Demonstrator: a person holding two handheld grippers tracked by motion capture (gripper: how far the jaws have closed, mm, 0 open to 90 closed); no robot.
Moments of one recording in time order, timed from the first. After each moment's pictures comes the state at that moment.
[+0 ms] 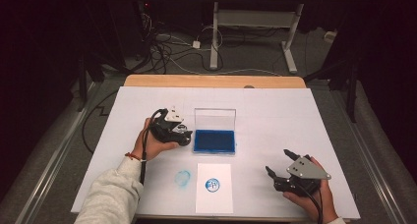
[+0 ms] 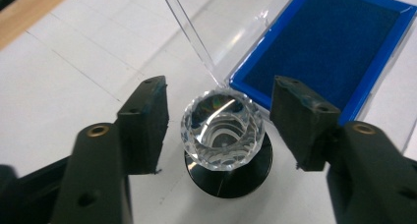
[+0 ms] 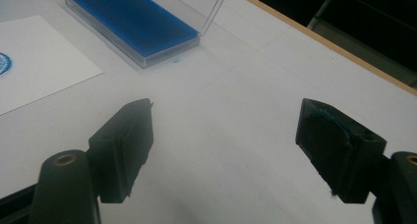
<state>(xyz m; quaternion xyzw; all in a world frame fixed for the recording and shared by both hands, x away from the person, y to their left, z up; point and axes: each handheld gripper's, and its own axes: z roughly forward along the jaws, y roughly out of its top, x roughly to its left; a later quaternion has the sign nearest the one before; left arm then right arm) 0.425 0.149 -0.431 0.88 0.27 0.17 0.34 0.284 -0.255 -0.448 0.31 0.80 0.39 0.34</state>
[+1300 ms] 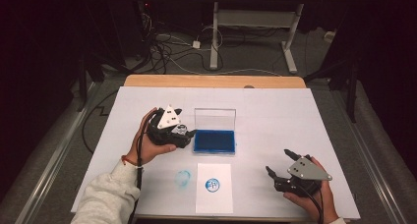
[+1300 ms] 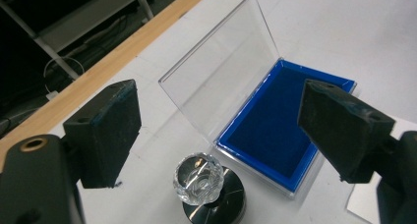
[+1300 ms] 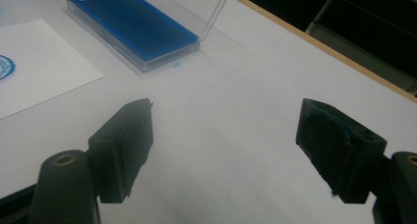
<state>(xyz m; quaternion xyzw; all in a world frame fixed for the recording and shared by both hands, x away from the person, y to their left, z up) 0.384 0.144 -0.394 0.84 0.23 0.25 0.42 0.282 -0.255 -0.446 0.30 0.80 0.39 0.34</state>
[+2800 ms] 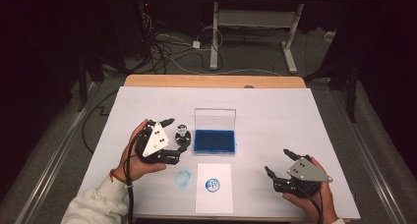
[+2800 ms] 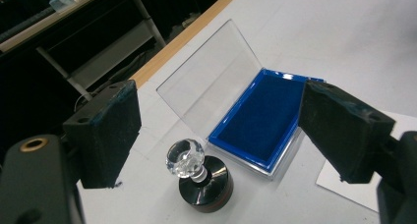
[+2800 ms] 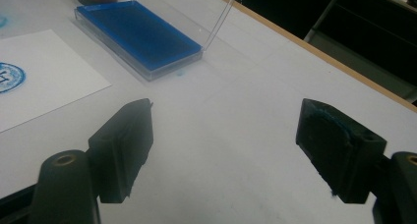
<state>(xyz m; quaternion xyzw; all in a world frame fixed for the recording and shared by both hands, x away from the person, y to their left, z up) 0.330 0.162 -0.397 0.82 0.19 0.31 0.44 0.278 -0.252 -0.442 0.30 0.79 0.40 0.35</state>
